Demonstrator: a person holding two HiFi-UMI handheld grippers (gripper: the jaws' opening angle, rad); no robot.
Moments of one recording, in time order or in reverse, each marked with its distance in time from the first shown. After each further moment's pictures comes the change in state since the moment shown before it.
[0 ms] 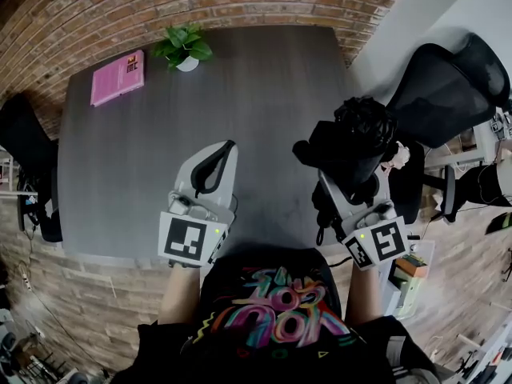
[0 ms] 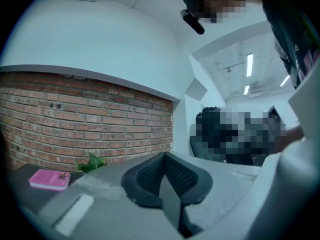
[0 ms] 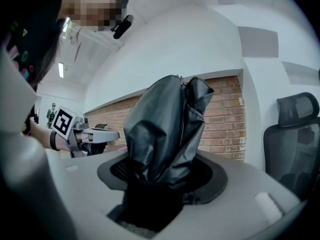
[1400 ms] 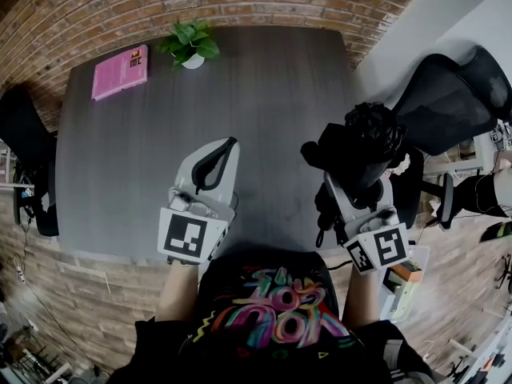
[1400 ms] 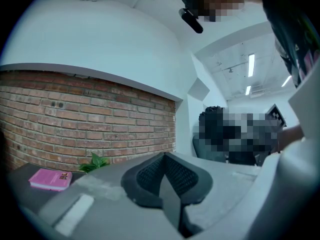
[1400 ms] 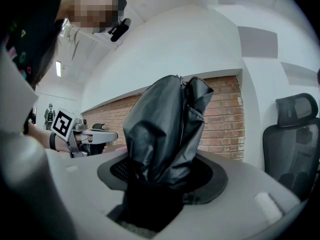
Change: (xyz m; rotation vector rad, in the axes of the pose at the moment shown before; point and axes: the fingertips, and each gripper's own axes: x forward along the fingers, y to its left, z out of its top) left arm 0.003 0.020 -0.004 -0.013 -0.001 0.010; right arm 0.011 0.000 0.001 0.008 0.009 -0.026
